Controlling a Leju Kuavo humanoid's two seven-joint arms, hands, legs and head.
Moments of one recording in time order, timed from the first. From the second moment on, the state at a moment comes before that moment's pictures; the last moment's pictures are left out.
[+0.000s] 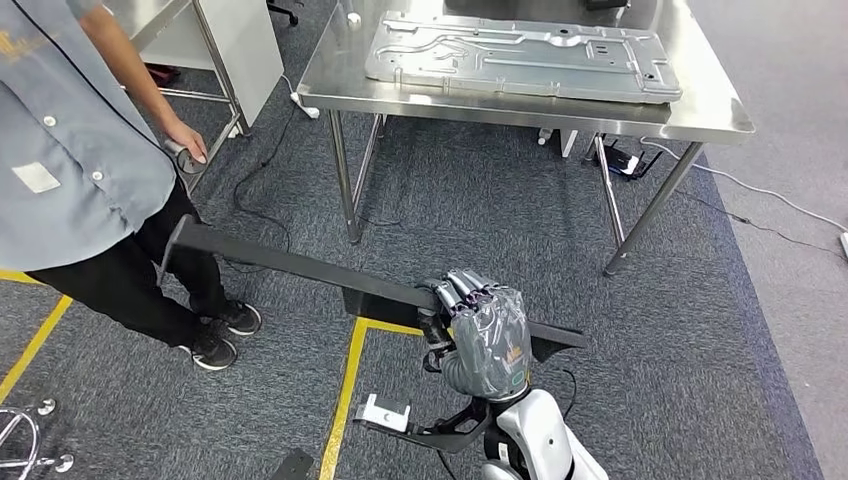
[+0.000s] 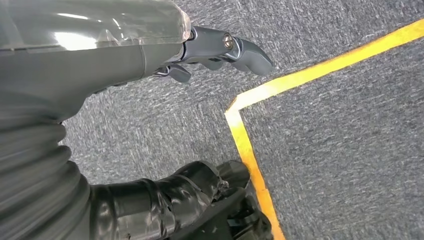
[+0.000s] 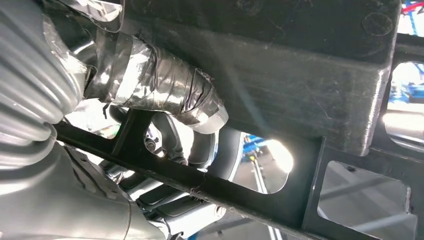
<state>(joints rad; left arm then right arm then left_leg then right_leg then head) -0.12 -0.20 0.68 -0.21 -1.13 0.09 -0.42 -0.27 -0.01 0.81 -1.50 1.28 -0.63 -0.04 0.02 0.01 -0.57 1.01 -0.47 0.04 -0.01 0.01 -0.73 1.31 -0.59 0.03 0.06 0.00</state>
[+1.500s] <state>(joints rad) -0.12 -0.19 0.68 -0.21 -1.13 0.08 -0.43 -0.16 -0.01 0.68 -1.61 1.39 -0.69 -0.02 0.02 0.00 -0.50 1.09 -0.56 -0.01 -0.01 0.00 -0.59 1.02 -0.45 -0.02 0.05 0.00</state>
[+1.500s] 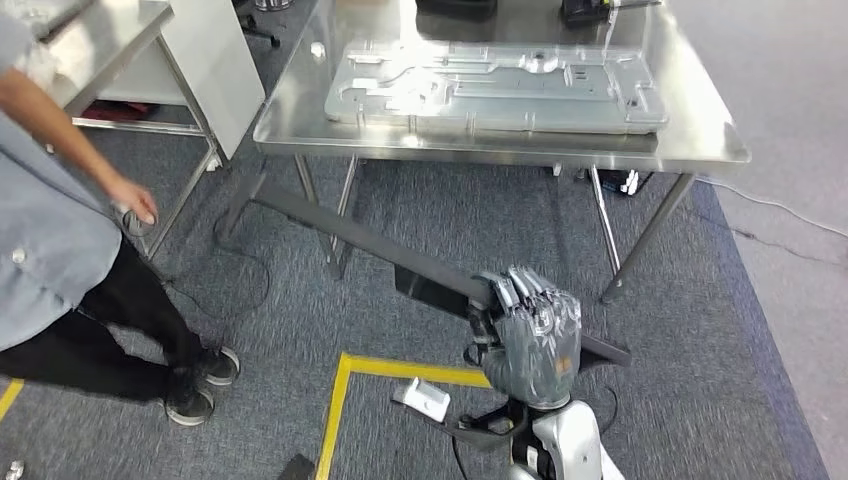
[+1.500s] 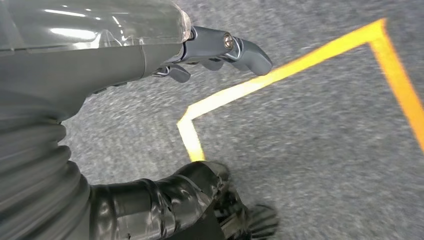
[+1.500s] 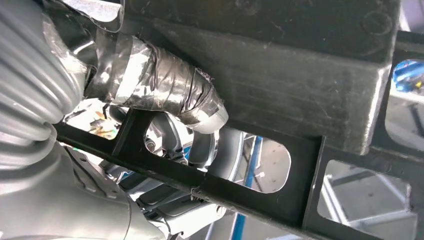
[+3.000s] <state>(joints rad) -0.11 -0.20 0.67 -0.21 -1.14 0.09 -0.44 0.02 0.01 0.35 -1.94 1.43 -0.70 -0.15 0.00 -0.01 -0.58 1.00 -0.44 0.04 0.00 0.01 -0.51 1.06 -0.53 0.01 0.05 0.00</state>
